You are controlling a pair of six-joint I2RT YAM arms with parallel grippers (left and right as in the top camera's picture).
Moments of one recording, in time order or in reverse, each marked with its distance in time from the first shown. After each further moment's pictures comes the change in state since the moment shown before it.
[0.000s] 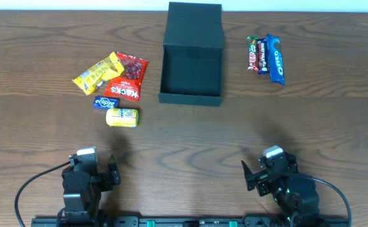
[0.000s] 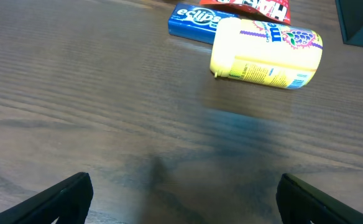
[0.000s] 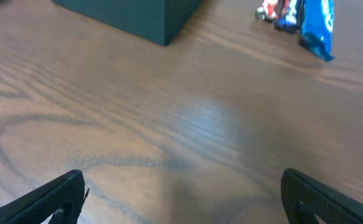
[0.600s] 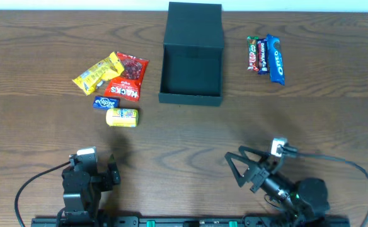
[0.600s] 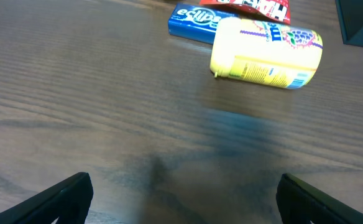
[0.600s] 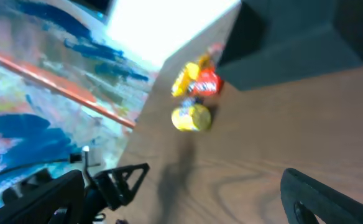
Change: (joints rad) left arm 0.000 0.000 0.000 0.000 0.000 0.000; right arm 0.000 0.073 0.000 0.414 -0.496 0.980
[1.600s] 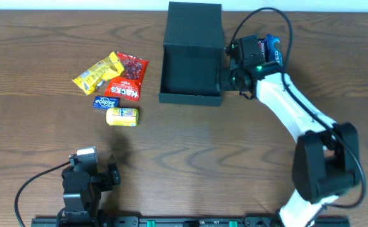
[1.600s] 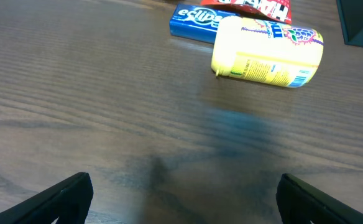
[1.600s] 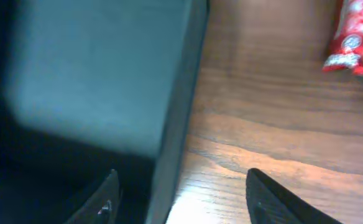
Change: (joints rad) left arm 0.000 0.000 -0.001 0.002 -0.003 0.000; right arm 0.003 1.799 1.198 -0.306 0.479 -0.657
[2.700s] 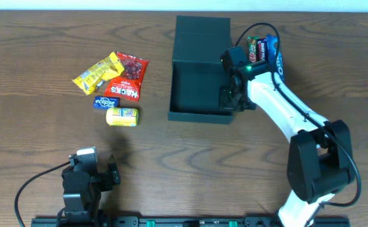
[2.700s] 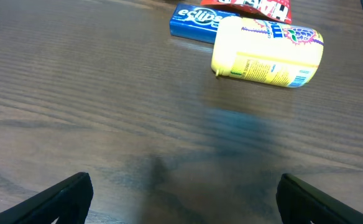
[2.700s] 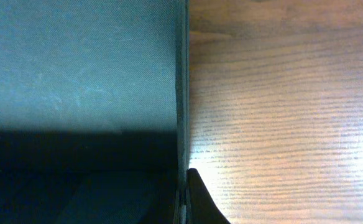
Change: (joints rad) left arm 0.000 0.000 0.000 0.000 0.000 0.000; right arm 0.064 0.014 0.037 -0.390 0.089 0.224
